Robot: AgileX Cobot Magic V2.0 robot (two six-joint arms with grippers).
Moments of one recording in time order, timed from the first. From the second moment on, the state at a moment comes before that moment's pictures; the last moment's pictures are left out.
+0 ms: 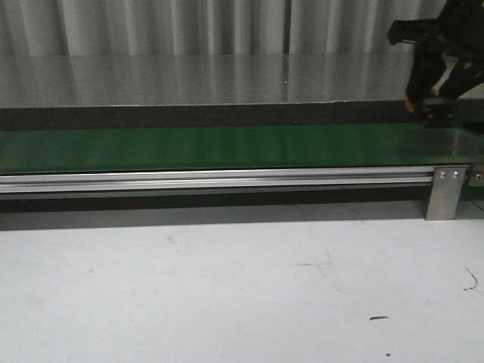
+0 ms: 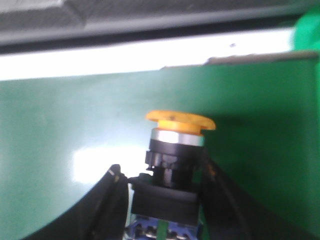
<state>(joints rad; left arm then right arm) 0.04 0.10 -0.33 -0.11 0.44 0.17 0.01 1.79 -1.47 0.17 0.69 0.02</state>
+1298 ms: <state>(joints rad) 0.04 0.10 -0.33 -0.11 0.44 0.17 -0.39 1.88 -1.55 0.05 0.70 0.02</state>
